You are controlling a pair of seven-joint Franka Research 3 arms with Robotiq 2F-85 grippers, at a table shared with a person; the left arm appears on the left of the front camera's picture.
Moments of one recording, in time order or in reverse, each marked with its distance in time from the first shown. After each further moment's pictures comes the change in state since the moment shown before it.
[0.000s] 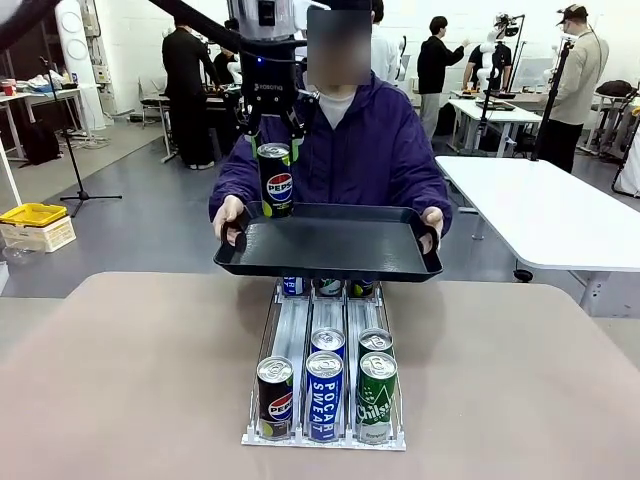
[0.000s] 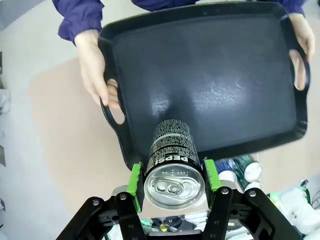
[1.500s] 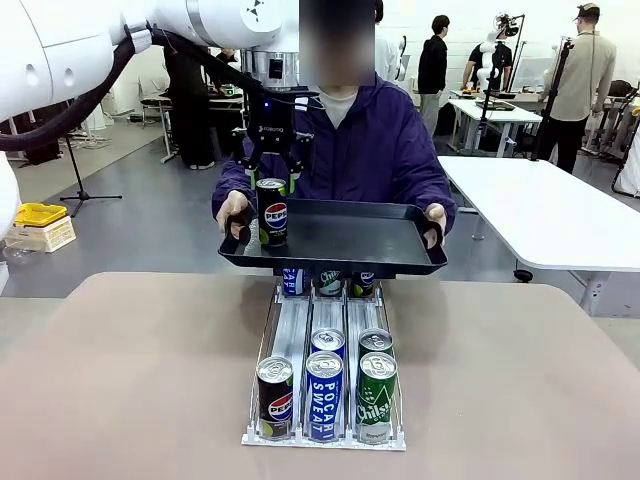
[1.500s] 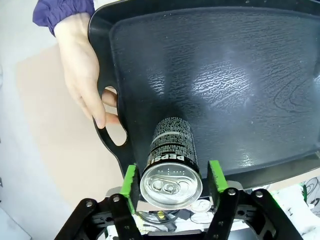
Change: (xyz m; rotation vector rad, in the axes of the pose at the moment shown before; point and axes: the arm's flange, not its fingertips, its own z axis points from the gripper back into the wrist) left arm 0.056 0.016 -0.079 0.000 0.197 0.045; right arm 0.000 0.000 0.000 0.000 0.000 0.000
